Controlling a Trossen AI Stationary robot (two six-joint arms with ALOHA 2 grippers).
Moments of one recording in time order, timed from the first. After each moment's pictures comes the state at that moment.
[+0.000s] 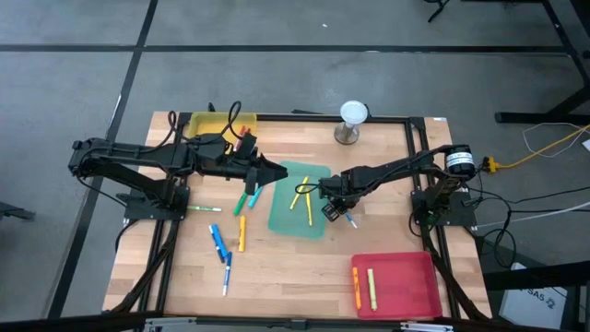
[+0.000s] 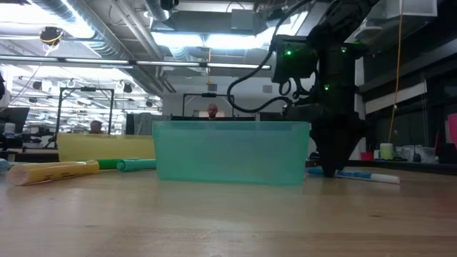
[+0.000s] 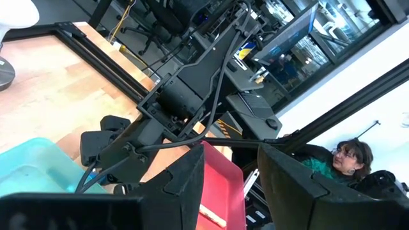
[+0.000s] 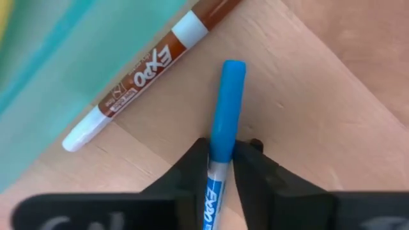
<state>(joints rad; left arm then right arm) -0.02 1.15 1.04 -0.02 -0.03 -0.79 0.00 1.77 0.99 -0.69 0.00 0.83</state>
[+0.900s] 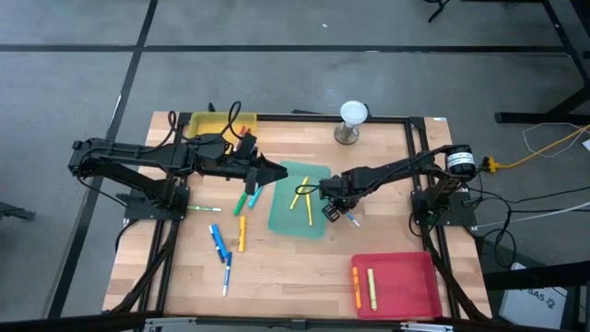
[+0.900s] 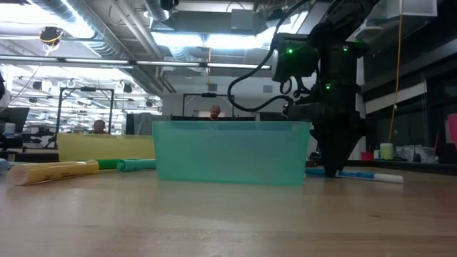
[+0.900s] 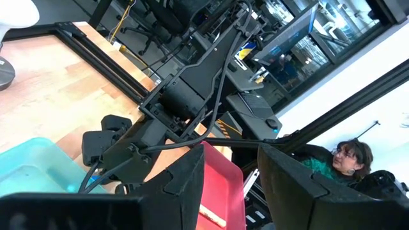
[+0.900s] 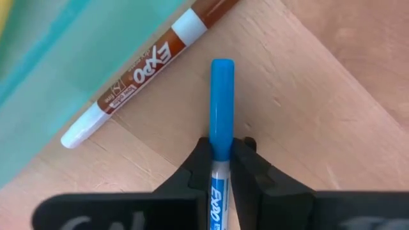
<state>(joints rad) -0.02 1.14 1.04 -0.02 -0.03 -0.79 0.00 1.77 0.99 -0.70 0.02 0.83</state>
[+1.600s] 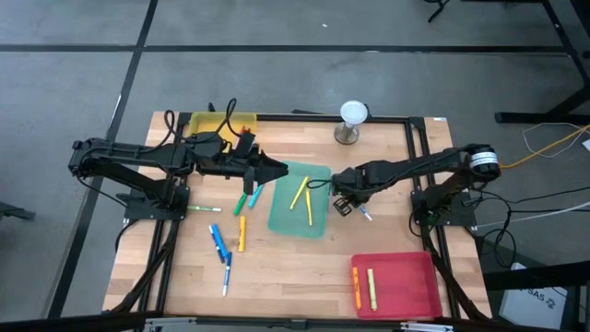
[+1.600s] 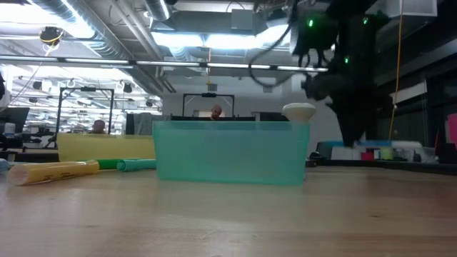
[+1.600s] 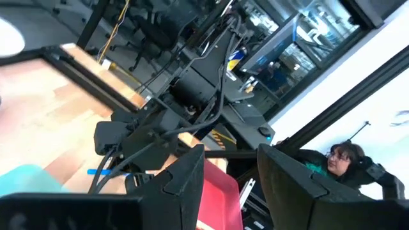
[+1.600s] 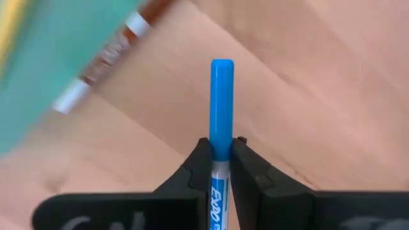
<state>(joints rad) -0.02 1.14 1.04 0.05 -0.03 -0.73 0.00 1.52 0.99 -0.89 0.09 0.89</state>
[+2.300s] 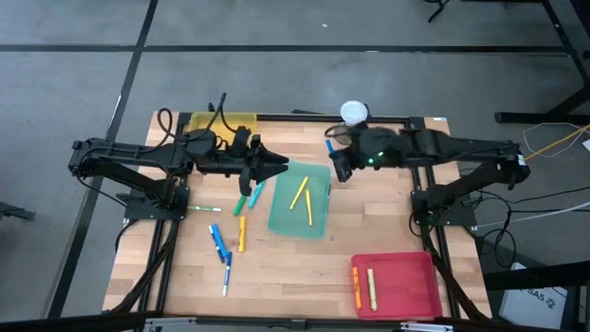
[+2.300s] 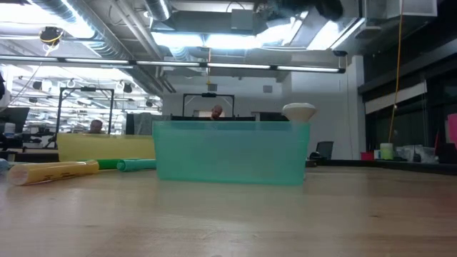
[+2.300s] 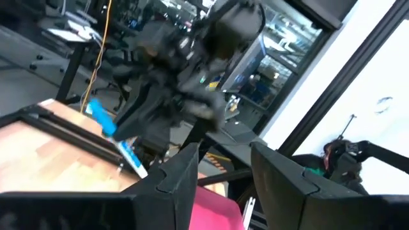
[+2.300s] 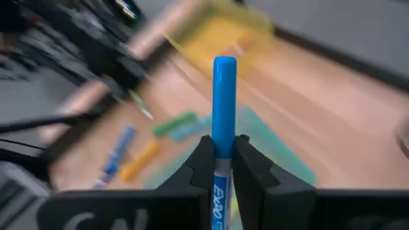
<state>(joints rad) -0.02 1.14 1.04 0.19 -0.03 -0.55 0.00 1.26 1.43 -0.77 0.33 0.70</state>
